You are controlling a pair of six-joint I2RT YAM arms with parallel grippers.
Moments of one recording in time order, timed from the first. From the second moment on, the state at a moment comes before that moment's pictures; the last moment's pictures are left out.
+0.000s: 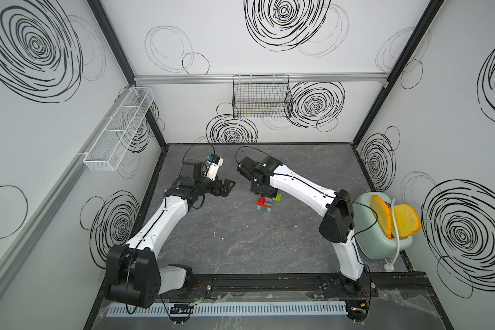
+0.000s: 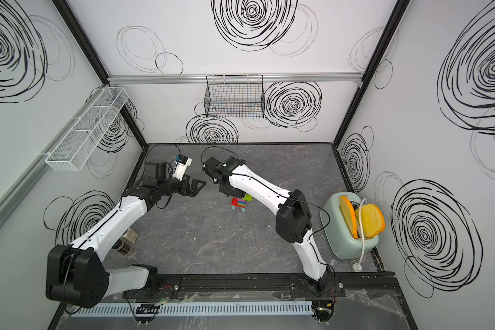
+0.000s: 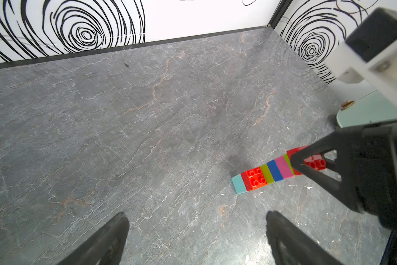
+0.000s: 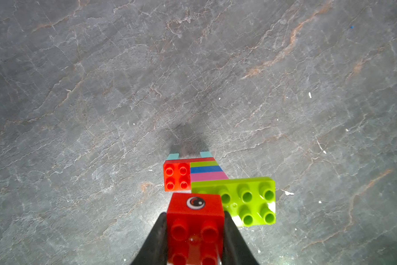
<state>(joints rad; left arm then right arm) -0.14 1.30 0.94 -0.32 0.47 0.04 0.91 2.12 2.07 -1.38 0.38 1.19</state>
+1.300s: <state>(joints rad) -0.14 1.30 0.94 -0.32 0.48 0.04 0.85 2.01 1.90 -1.30 0.32 1.14</state>
